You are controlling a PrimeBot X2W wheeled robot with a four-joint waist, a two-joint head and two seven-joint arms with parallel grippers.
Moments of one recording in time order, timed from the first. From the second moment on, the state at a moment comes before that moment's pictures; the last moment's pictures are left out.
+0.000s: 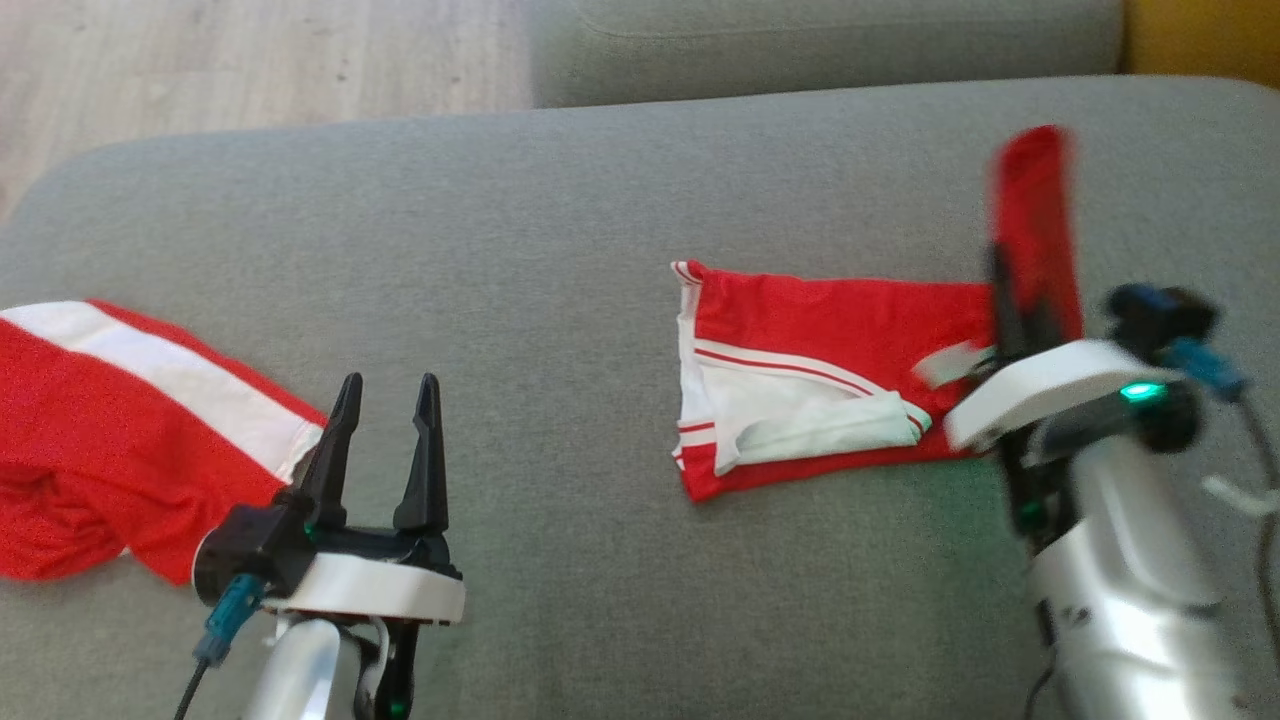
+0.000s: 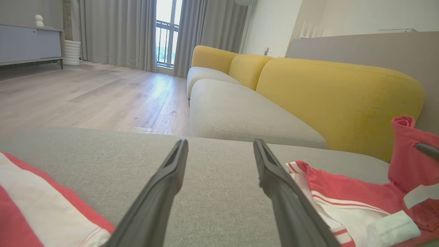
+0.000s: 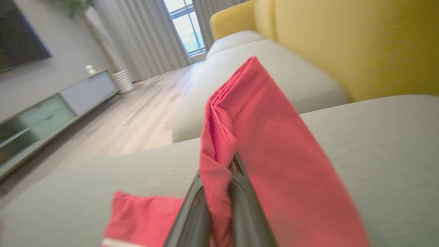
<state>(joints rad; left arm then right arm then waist) -0.15 0.05 -0.16 0.29 -0.29 -0.13 -0.25 -0.47 -0.05 -0.01 0.62 0.28 0.12 -0.10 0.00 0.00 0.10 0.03</state>
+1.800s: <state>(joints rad) -0.10 0.05 -0.16 0.20 -0.29 -0.13 -0.25 -0.16 -0.05 -0.13 0.35 0.08 0.12 -0.25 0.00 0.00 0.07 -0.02</state>
